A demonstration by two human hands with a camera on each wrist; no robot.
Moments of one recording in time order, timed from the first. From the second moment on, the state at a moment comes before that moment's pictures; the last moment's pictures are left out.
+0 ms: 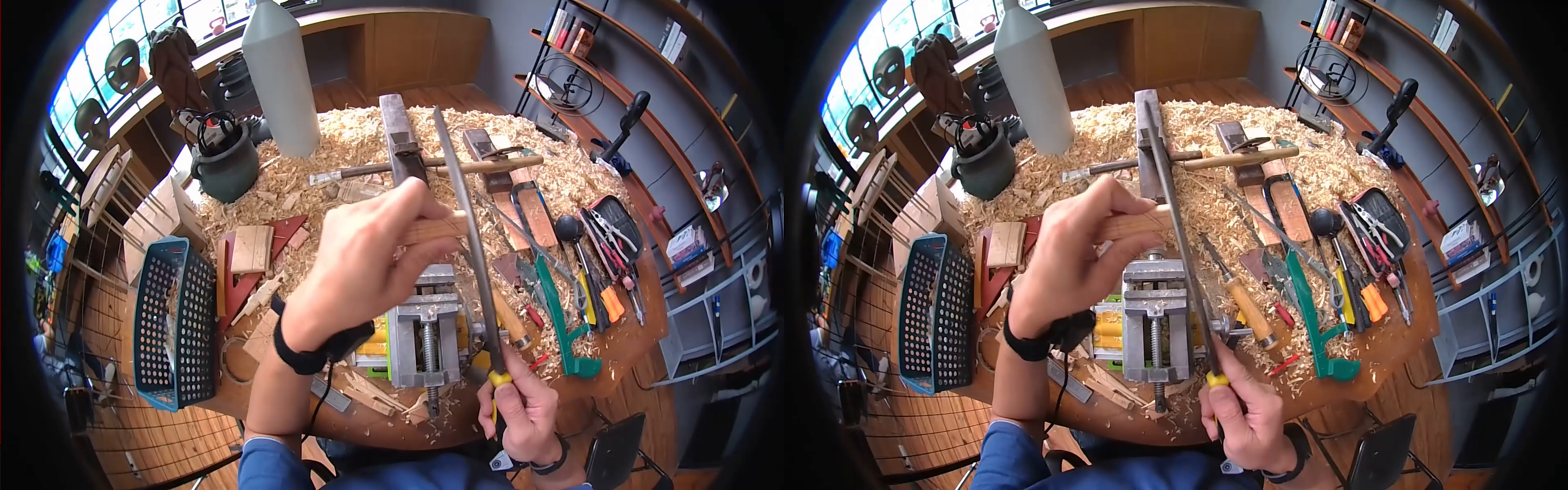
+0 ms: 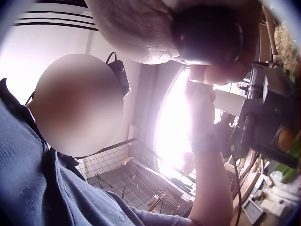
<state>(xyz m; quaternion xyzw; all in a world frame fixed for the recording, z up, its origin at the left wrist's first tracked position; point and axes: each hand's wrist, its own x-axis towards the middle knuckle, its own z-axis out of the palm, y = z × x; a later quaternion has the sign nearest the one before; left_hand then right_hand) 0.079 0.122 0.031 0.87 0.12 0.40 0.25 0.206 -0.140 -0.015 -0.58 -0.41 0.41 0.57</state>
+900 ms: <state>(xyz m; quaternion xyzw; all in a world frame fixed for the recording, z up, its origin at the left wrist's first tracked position) 0.088 0.117 0.020 0.87 0.09 0.41 0.27 0.204 -0.139 -0.014 -0.59 -0.41 0.37 0.59</state>
